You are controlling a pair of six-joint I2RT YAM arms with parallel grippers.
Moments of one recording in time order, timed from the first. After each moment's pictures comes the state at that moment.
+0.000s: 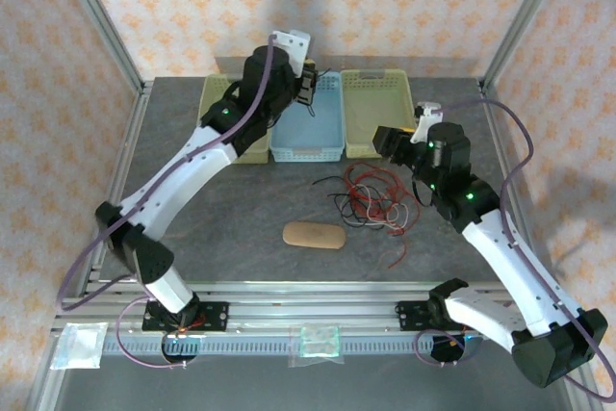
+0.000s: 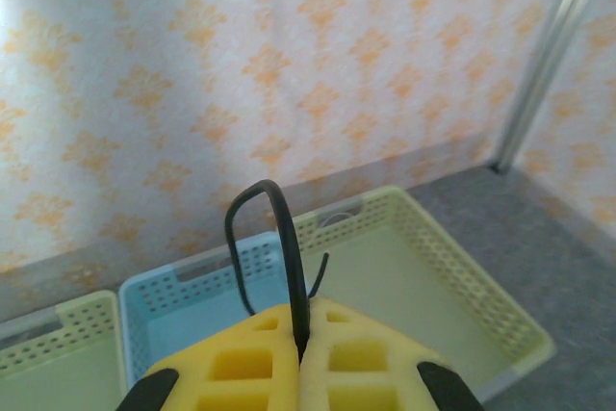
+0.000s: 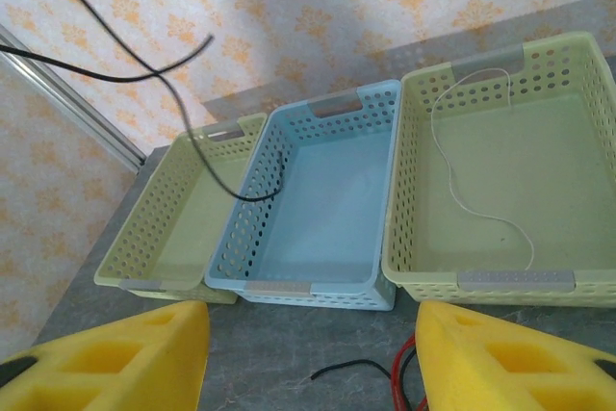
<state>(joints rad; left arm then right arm) -0.59 1.68 1.80 -0.39 -0.25 -0.09 0.40 0.97 0.98 -0.33 -0.02 0.47</state>
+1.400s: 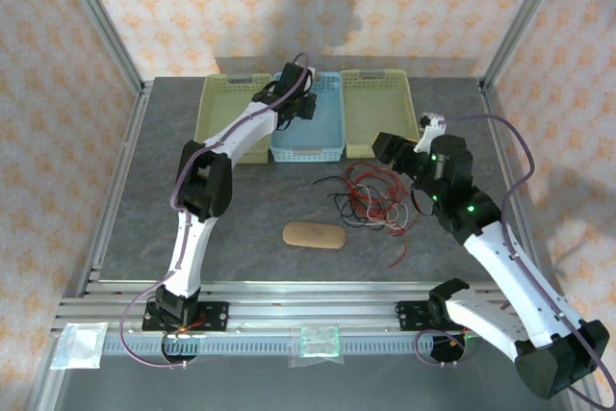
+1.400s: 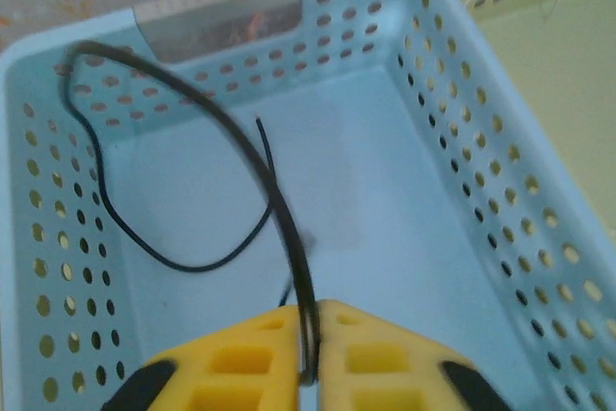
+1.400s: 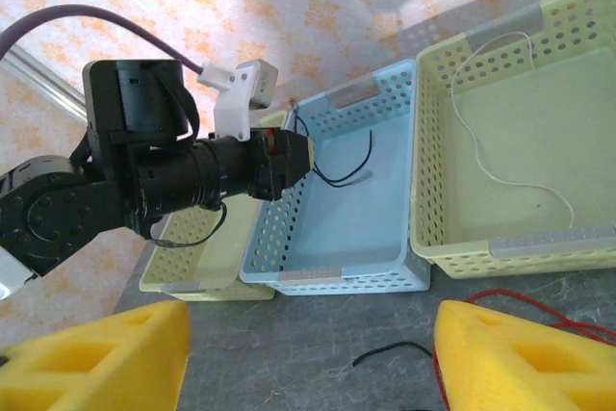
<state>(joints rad) -0.41 2.28 2.04 -0.50 -0.12 -0.14 0.40 0.89 0.88 -0.27 -0.04 0.61</state>
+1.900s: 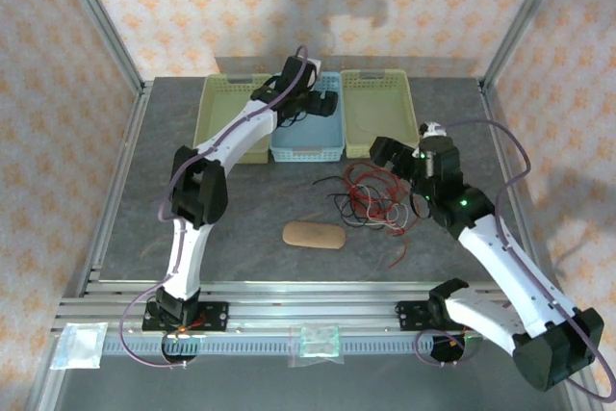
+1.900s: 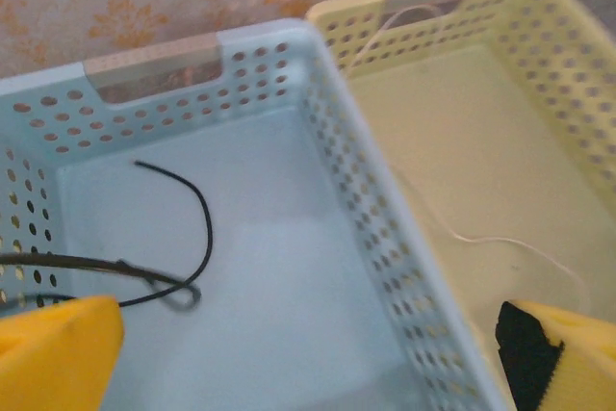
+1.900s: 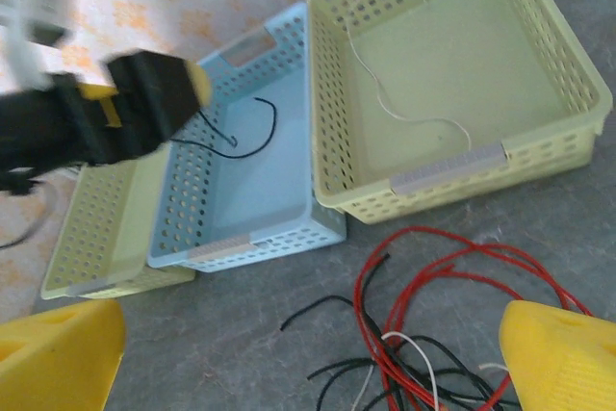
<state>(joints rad) -0.47 2.15 2.01 -0.52 -0.06 -0.21 0.40 0.96 0.87 -0.41 0.07 0.68</state>
